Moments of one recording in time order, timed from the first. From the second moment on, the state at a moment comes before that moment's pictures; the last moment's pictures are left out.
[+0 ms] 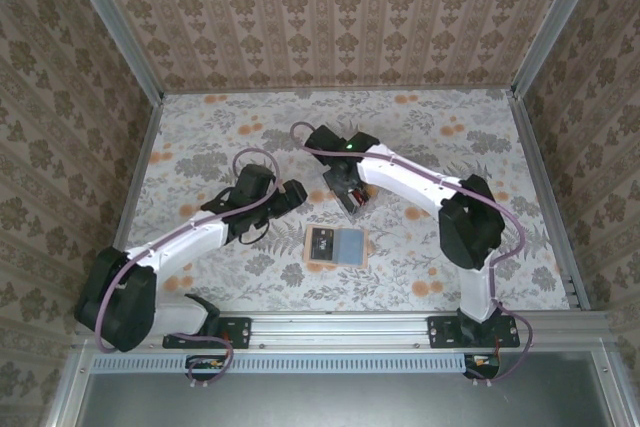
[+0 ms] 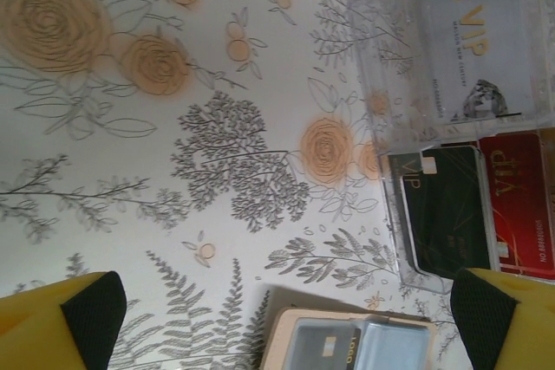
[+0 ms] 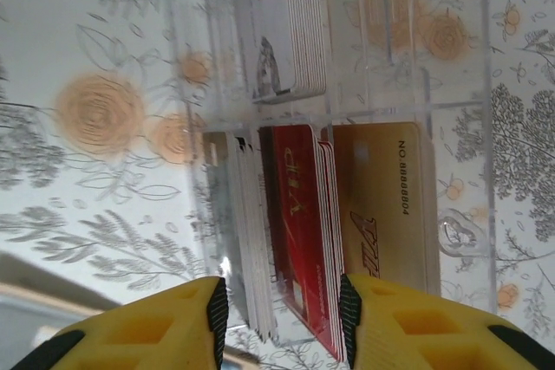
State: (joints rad) left arm -0.57 1.27 0.68 -0.23 0.07 -0.93; right arm 0.74 1.97 1.68 -1.01 0.38 0.28
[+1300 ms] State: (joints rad) left arm -0.54 1.24 0.63 -0.24 0.06 -0.95; right arm 0.82 2.12 1.71 -1.06 0.79 0.26
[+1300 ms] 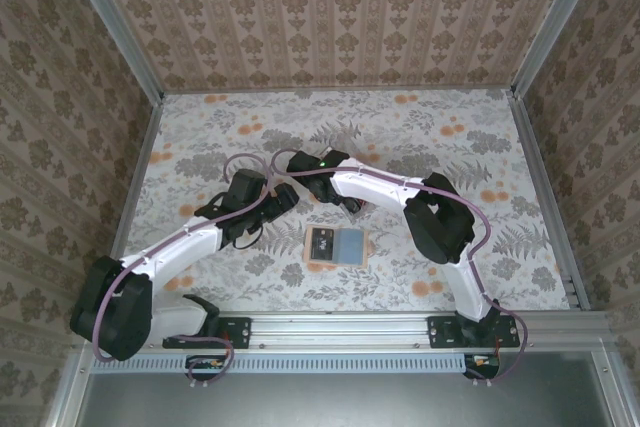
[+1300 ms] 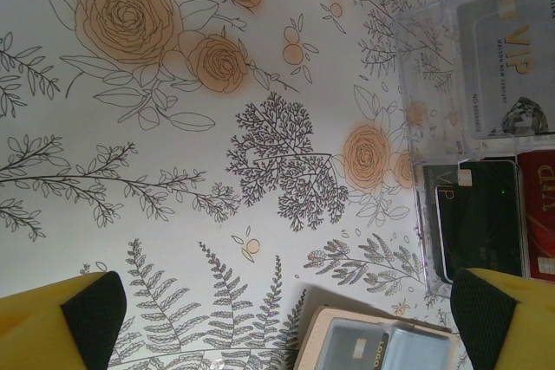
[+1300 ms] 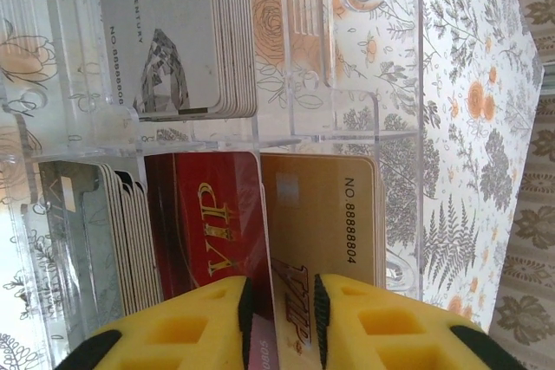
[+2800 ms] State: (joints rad) left arm -0.54 1.28 0.64 -0.16 0.20 -0.95; right arm 0.67 1.77 1.57 -0.99 0.23 0.41
